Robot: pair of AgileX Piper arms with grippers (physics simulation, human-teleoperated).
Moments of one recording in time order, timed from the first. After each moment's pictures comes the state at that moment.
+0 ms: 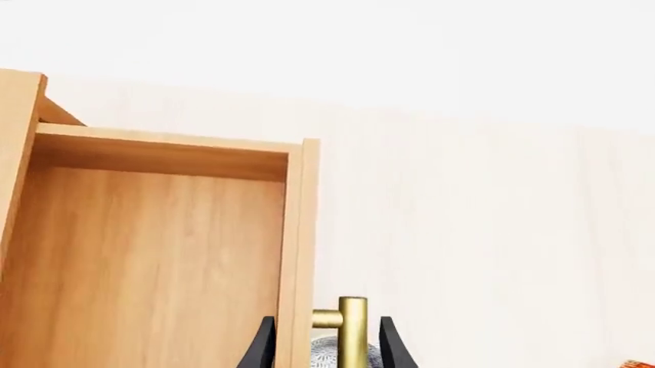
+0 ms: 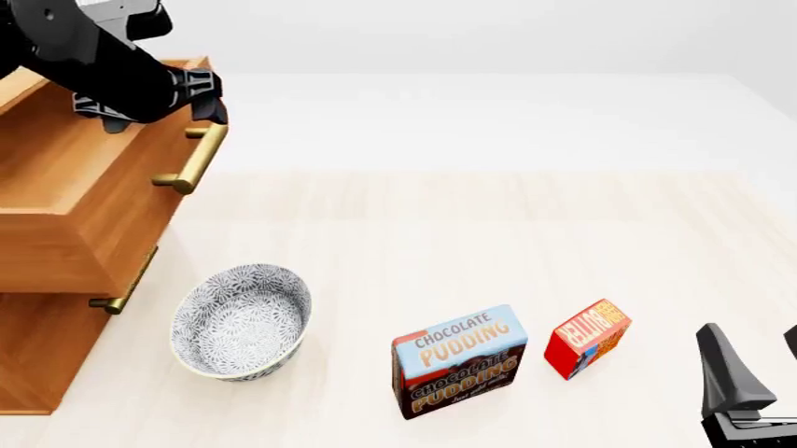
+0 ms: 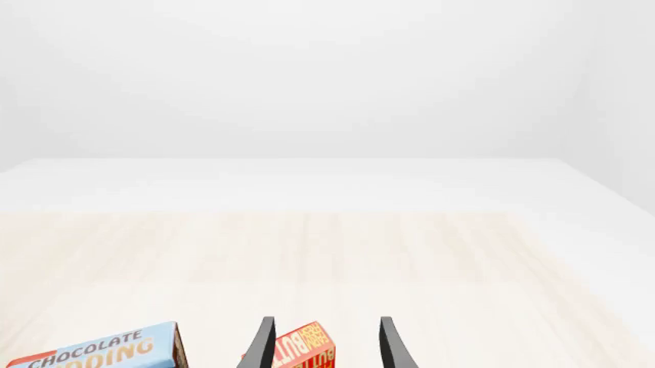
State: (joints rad) left arm -0.13 1.58 -1.59 0.91 -0.22; right arm 0.00 0.00 0.00 0.00 0.00
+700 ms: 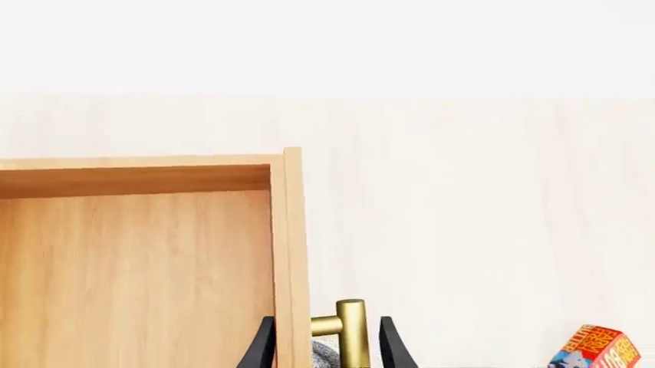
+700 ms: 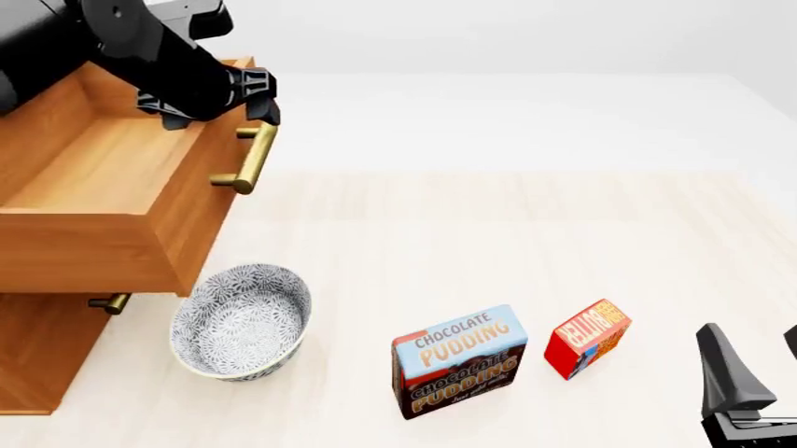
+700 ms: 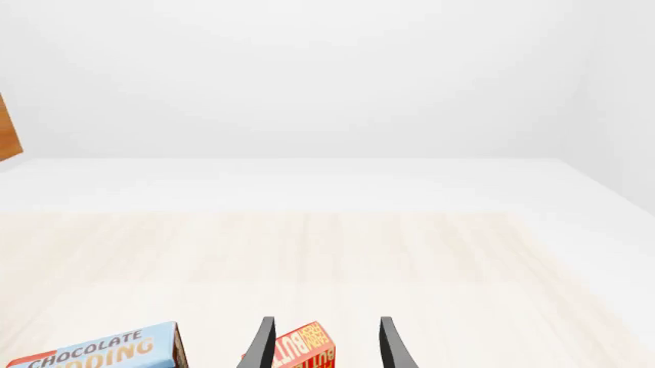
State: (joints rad) left arm -0.26 1.65 -1.67 0.93 -0.25; right arm 0.00 0.00 0.00 0.00 0.00
